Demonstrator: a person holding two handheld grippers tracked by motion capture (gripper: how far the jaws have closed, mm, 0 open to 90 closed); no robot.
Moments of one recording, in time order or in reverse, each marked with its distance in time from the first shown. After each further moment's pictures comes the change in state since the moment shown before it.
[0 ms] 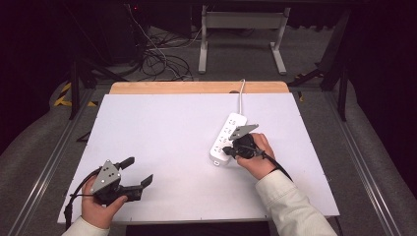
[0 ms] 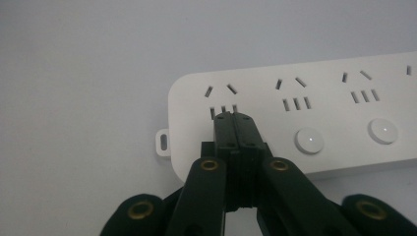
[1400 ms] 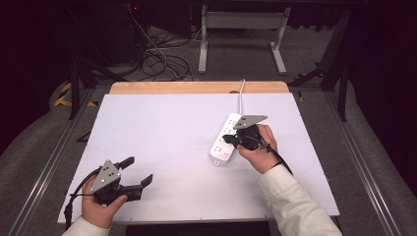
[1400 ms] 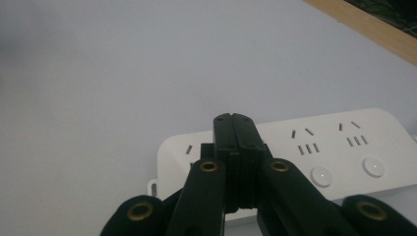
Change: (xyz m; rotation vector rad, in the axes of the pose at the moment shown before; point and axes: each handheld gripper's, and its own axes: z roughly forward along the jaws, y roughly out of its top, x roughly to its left) left arm 0.001 0.000 0.000 0.001 0.004 0.000; right arm -0.008 0.022 -0.026 -0.145 -0.036 0.022
